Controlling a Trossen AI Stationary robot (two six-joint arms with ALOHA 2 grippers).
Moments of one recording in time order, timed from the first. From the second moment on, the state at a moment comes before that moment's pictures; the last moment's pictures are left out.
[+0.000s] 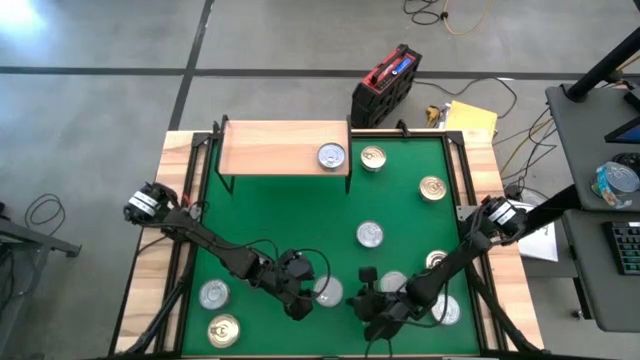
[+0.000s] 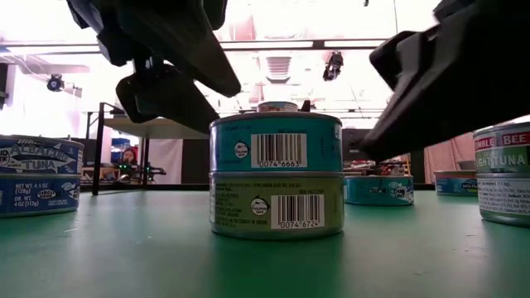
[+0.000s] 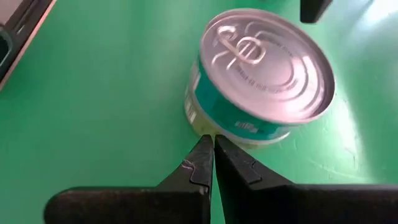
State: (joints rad) left arm -0.51 1.76 1.05 -0.11 -0.32 -0.86; right arm 0.68 1.92 1.08 -0.02 0.55 0.32
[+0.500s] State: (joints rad) left arm -0.51 1.79 0.93 0.11 -0.36 -0.95; right arm 0.64 1.93 1.08 -0.01 0.55 0.30
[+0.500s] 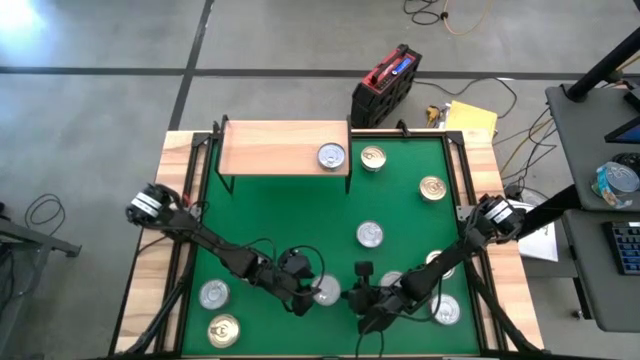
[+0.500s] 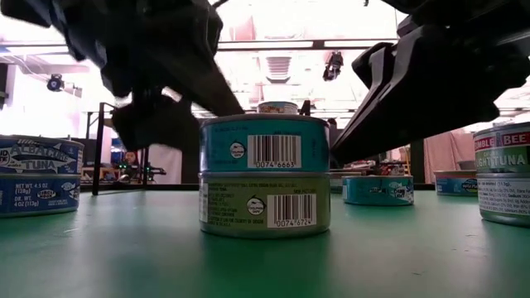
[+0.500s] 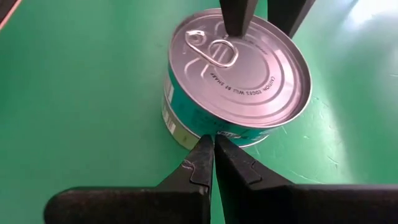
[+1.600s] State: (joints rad) left arm -0.50 1.82 0.92 0.37 -0.37 -0.88; right arm 0.63 1.93 1.08 0.01 0.54 0.29
